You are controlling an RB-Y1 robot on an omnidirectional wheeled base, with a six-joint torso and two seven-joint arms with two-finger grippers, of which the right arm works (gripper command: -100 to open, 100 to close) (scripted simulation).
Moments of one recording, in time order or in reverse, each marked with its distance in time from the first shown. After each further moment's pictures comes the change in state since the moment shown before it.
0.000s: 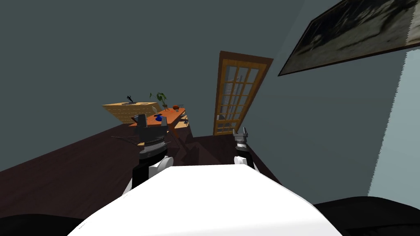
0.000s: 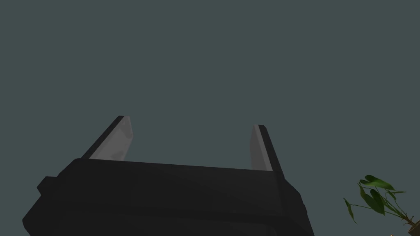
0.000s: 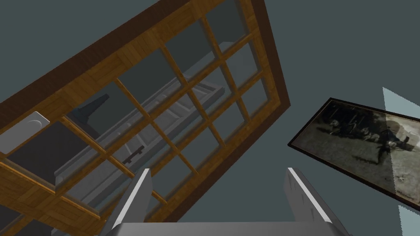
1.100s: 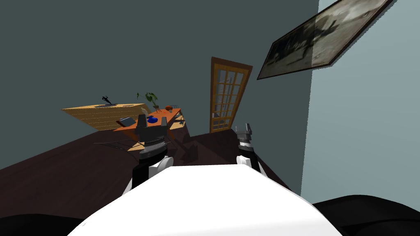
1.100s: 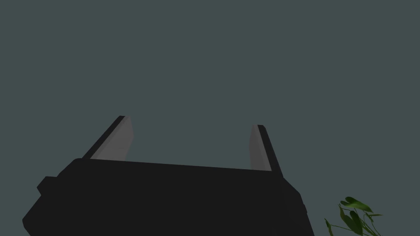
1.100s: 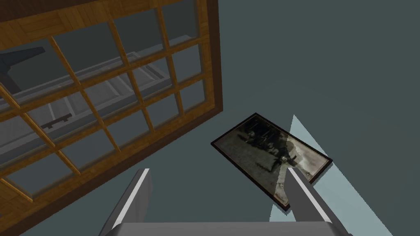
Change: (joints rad) arm 0.059 0.032 -0.025 -0.210 0.116 0.063 0.159
